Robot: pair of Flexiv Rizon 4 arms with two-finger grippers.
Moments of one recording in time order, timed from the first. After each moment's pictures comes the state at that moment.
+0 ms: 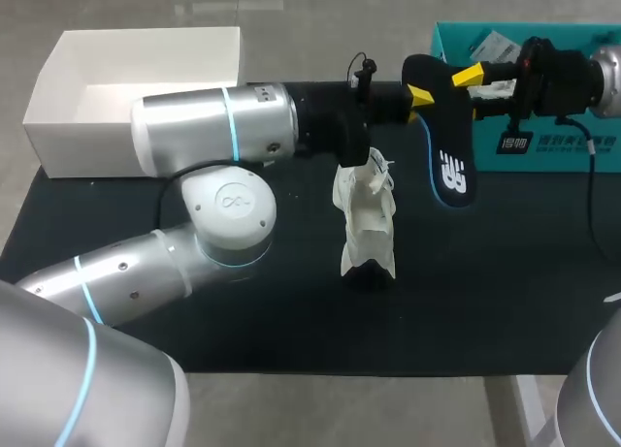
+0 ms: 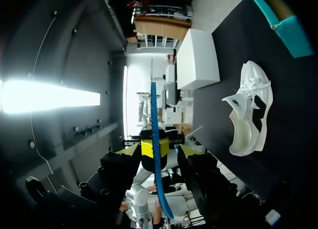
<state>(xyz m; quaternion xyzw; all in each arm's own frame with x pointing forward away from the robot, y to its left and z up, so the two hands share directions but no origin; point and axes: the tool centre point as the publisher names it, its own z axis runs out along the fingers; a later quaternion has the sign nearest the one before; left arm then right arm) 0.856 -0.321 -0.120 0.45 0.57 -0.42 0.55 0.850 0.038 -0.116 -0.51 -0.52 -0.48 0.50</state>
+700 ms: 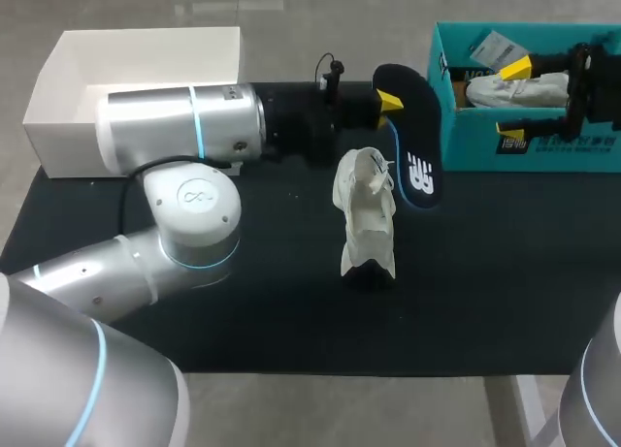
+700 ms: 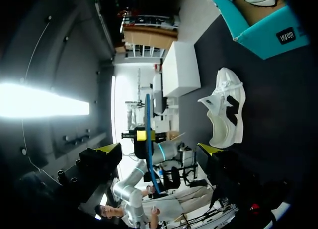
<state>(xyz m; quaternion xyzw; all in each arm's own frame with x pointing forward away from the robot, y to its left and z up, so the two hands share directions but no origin) 0.850 -0.280 -0.124 0.44 0.59 -0.44 0.52 0.839 -0.022 -0.122 -0.56 -0.52 -0.46 0.45</state>
